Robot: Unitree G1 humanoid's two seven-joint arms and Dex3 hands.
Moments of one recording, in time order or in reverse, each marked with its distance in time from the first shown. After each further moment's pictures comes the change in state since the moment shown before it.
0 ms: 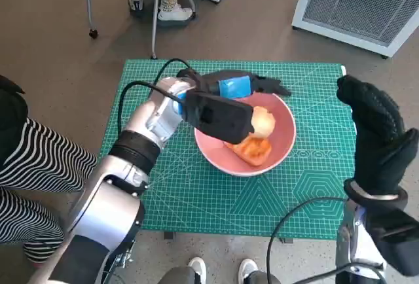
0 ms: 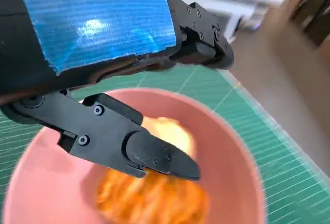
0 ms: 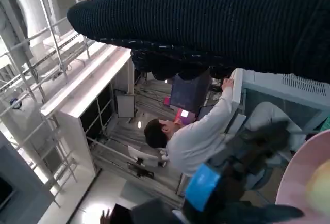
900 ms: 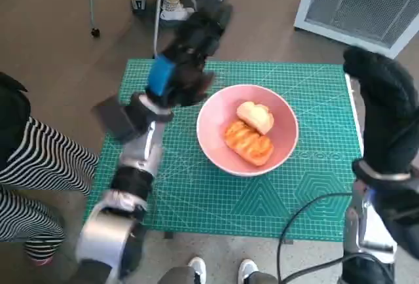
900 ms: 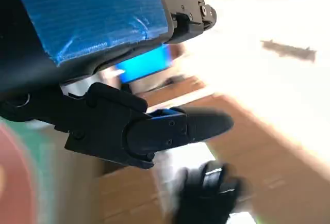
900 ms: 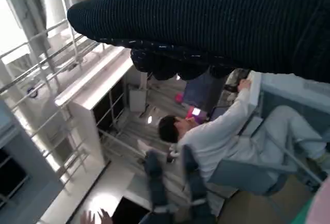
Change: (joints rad) left arm 0.344 -0.150 0.482 -0.323 -0.775 -0.184 -0.221; right arm -0.156 -0.045 0.003 0.023 0.001 0.049 0.004
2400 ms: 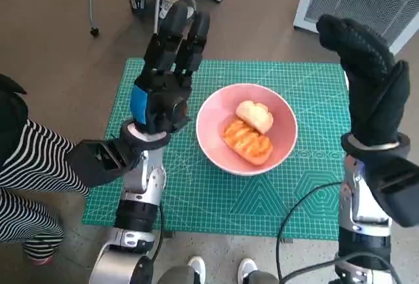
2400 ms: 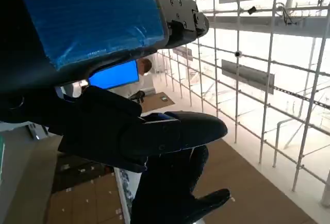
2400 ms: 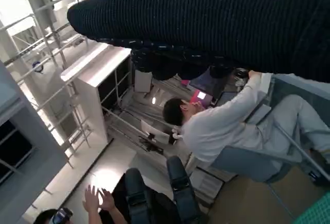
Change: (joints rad) left arm 0.203 -0.034 -0.002 -0.339 -0.034 0.075 0.057; right arm -0.118 -0.018 0.045 0.047 -0.039 0.065 0.018
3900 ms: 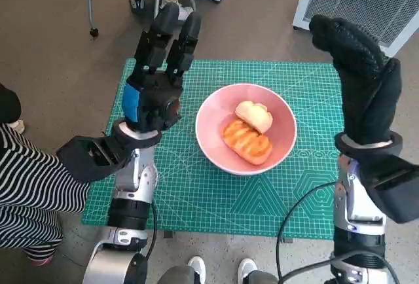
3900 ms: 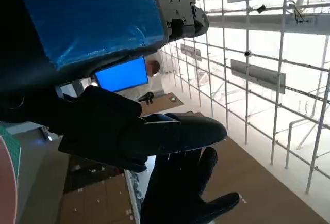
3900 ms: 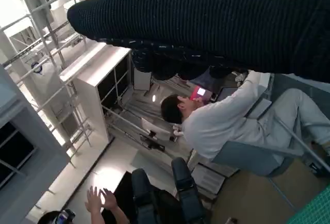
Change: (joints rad) left arm -0.002 0.041 0.015 0.022 0.003 0.019 -0.012; right arm -0.006 0.023 0.007 0.009 0.003 0.004 0.000
